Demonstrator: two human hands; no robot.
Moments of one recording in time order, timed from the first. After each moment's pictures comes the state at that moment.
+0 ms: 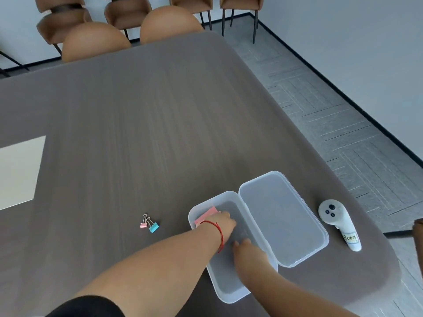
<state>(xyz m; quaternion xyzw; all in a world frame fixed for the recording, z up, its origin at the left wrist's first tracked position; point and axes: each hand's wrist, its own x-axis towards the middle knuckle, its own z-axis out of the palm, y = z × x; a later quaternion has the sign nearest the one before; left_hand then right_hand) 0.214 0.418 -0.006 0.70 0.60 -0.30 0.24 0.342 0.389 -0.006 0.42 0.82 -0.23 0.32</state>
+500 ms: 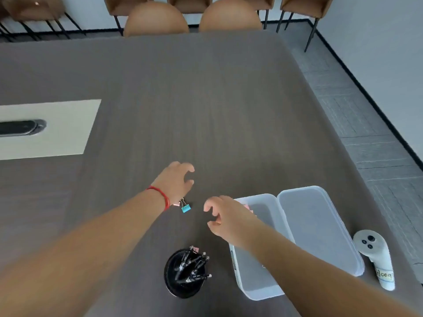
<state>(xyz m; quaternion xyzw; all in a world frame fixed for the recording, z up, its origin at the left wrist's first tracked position) 0.039 0.330 0.077 0.43 0.87 0.13 0.22 0.231 0.394 0.089 0.24 0.91 -0.33 0.08</state>
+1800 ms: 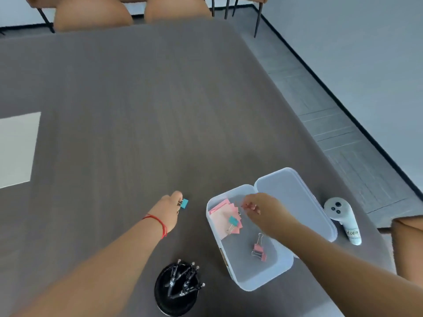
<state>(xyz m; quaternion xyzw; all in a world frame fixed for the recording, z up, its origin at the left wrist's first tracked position) 0.060 0.327 -0.005 0.48 0.82 0.05 0.31 0.305 0.443 0.080 0.45 0.84 -0.30 0.11</state>
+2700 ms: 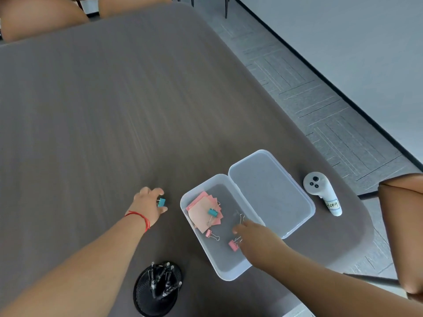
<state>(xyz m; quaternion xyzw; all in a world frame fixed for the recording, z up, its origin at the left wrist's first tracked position) 0.063 0.356 -0.029 0.47 0.84 -0.02 0.27 0.374 0.392 0.023 0.37 0.85 -0.27 0.26</state>
